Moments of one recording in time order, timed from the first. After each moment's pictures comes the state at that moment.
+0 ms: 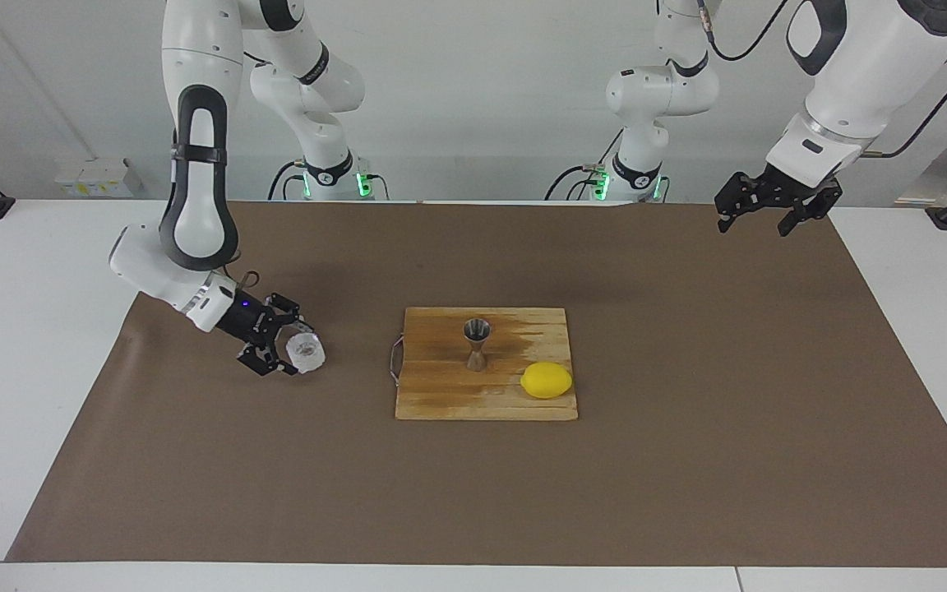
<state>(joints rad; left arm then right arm) -0.02 -0.03 -0.08 -1.62 -0.03 1.54 0.02 -0.08 0.23 -0.10 -2.10 0.88 2.15 -2.21</state>
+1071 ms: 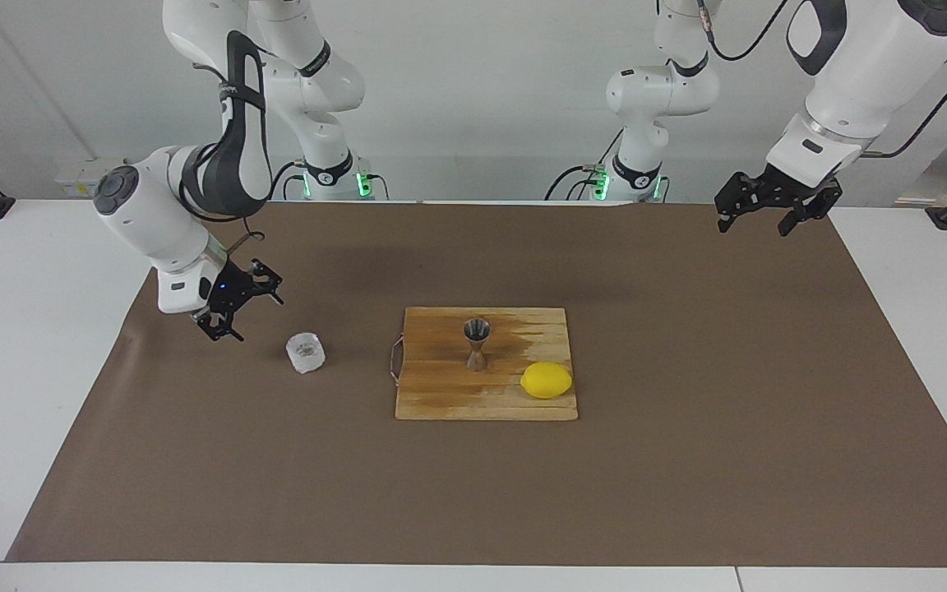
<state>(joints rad) -0.02 -0.03 -0.08 -1.62 -0.03 1.54 0.02 0.00 0.11 -0.09 -2.04 0.16 2.07 -0.89</state>
